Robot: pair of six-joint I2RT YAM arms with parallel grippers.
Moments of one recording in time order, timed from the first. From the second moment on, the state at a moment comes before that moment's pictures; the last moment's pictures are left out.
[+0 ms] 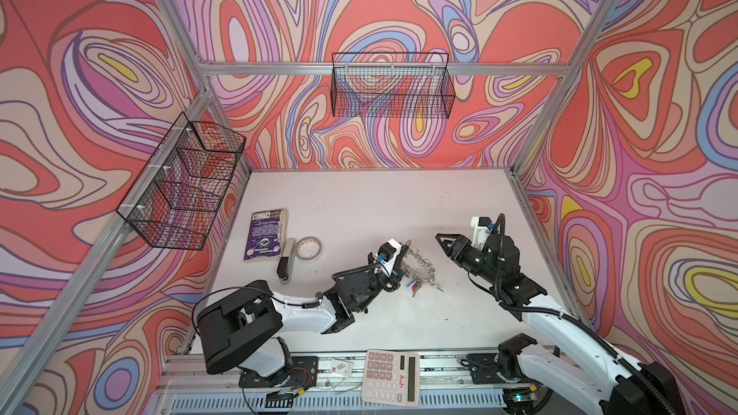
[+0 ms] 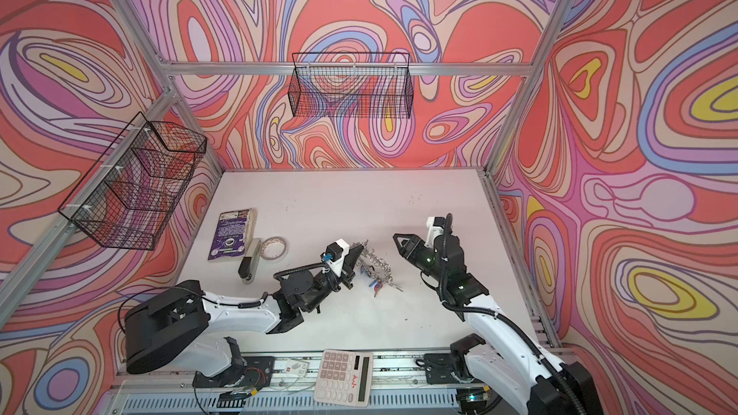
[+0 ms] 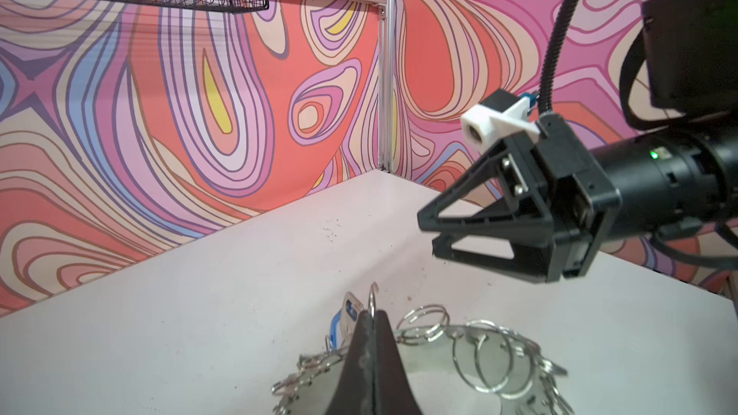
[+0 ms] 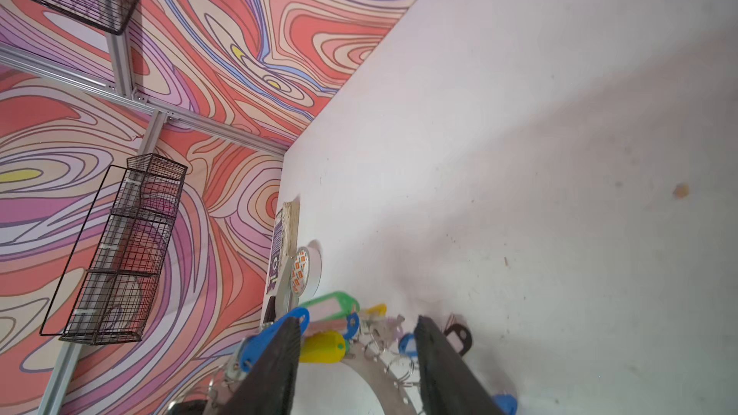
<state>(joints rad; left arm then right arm) -1.02 1.47 0.46 1.11 -0.25 0.00 0.34 0.92 0.48 0.14 -0.27 0.91</state>
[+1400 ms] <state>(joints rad) -0.78 1.45 0.52 1.10 0.30 -0.37 0.38 1.28 0.50 0.87 -0.91 0.67</state>
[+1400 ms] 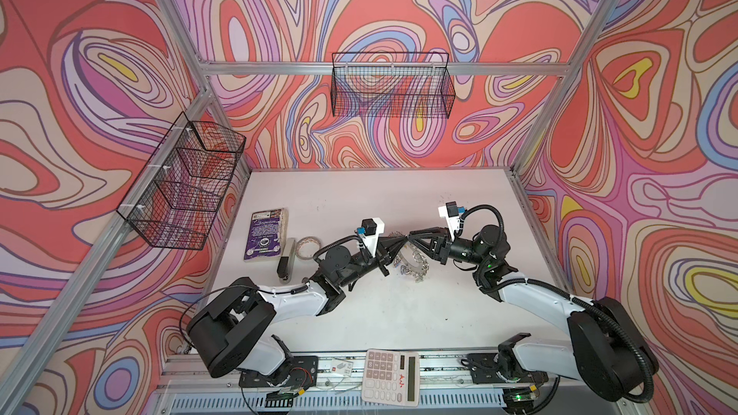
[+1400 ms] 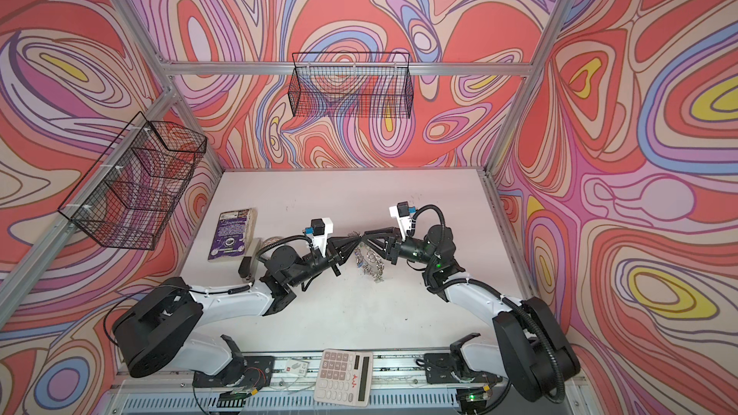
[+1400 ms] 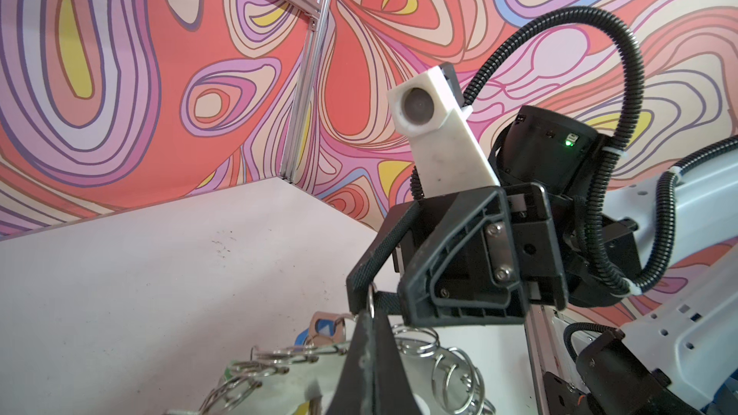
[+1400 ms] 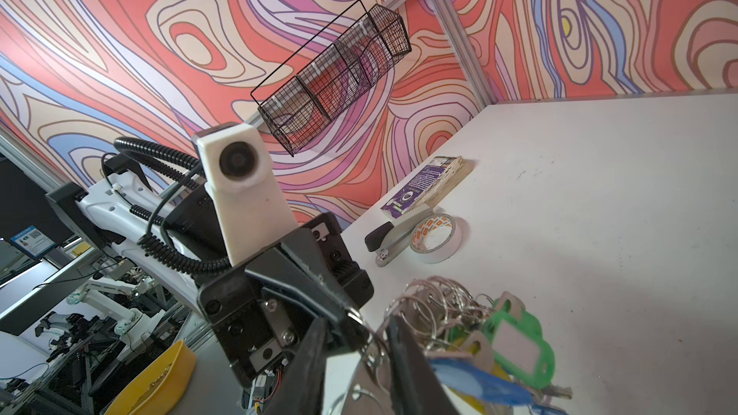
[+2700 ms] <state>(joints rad) -0.70 1.19 0.51 0.63 0.50 -0.32 0.44 1.17 0.55 0.50 -0.82 0.32</state>
